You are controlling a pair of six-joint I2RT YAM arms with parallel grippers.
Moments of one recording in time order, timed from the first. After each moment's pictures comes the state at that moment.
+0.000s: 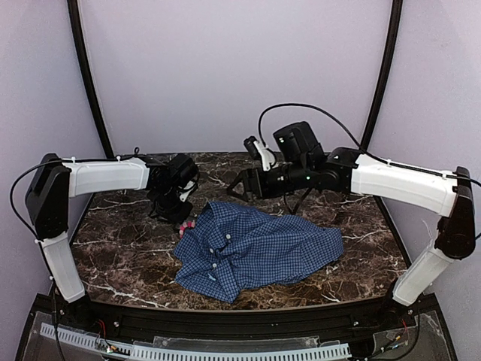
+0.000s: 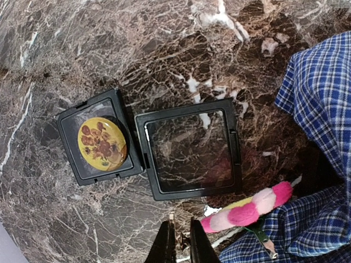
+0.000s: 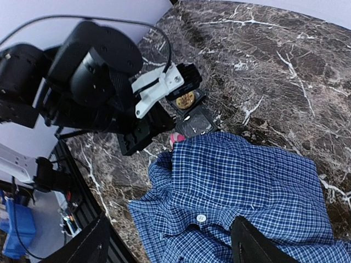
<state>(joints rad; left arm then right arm) -0.66 1.84 1.36 -0.81 -0.19 -0.13 0.88 1.54 1.33 -0.34 -0.21 0.47</state>
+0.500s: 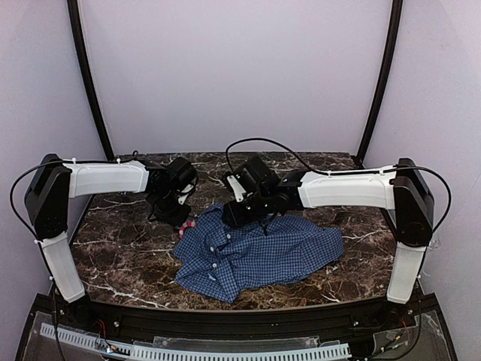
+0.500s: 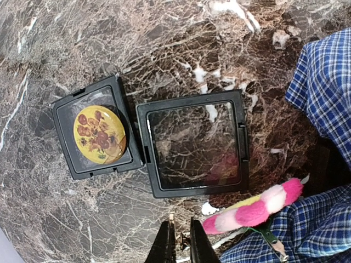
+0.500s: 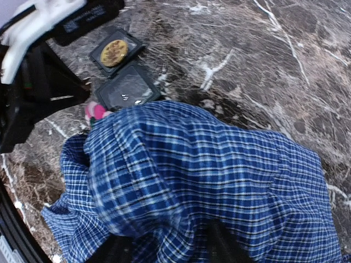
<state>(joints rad) -0.66 1.83 1.32 -0.79 -0.19 -0.17 0.97 1.89 1.43 -0.35 0.01 0.36</state>
